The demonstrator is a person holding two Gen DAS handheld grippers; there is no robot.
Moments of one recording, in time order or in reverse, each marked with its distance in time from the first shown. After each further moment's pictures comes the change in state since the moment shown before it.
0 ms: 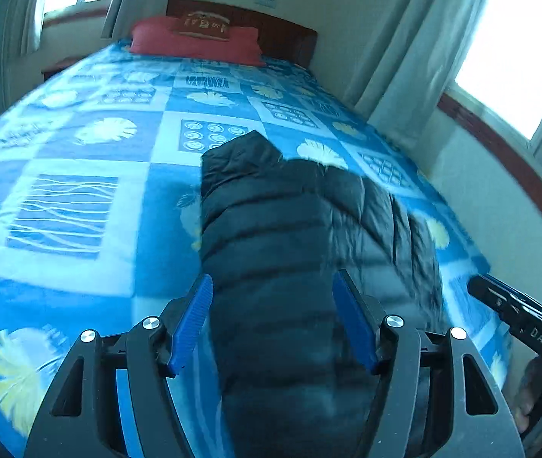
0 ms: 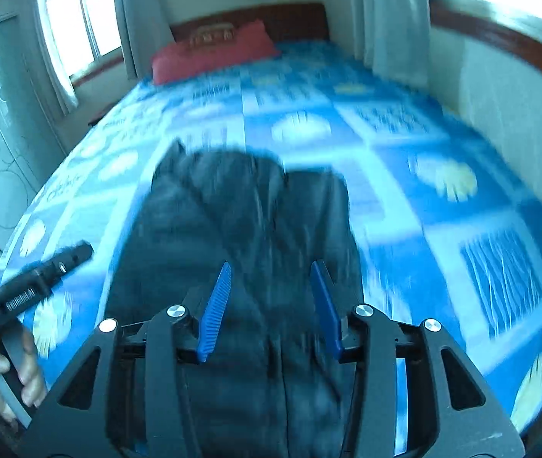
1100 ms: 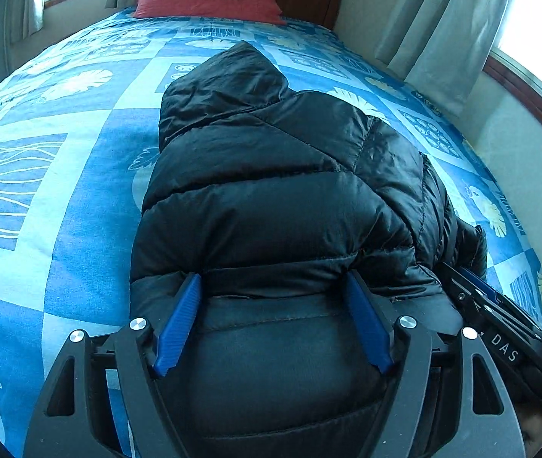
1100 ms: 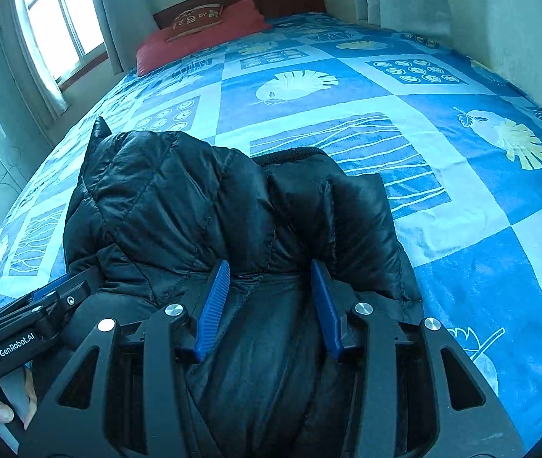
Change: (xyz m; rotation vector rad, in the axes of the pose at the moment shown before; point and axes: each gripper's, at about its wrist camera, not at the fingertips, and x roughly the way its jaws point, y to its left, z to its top) left arm 0.128 -0.015 -0.017 0.000 0.112 0.126; right arm 0.153 -0.039 -0.030 0.074 0.074 0.021
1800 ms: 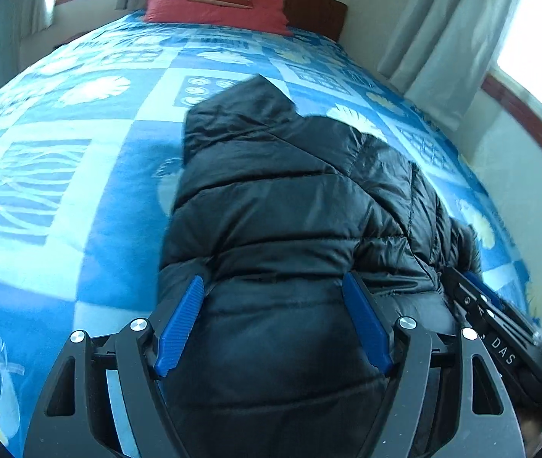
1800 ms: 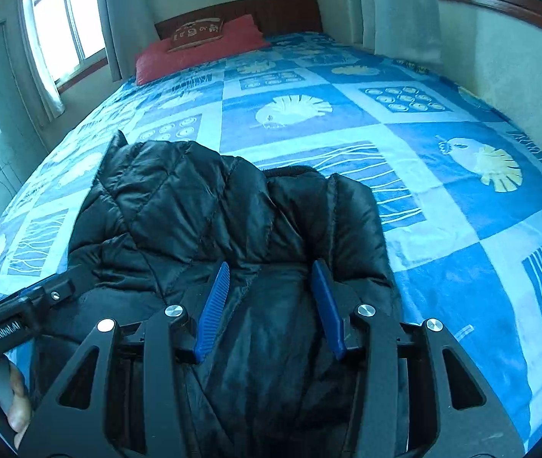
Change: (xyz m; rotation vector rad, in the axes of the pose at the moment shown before) left arm -0.044 0.012 0.000 -0.063 -0.028 -0.017; right arm -0.047 0.012 -0.001 -0.022 -0.071 -0.050
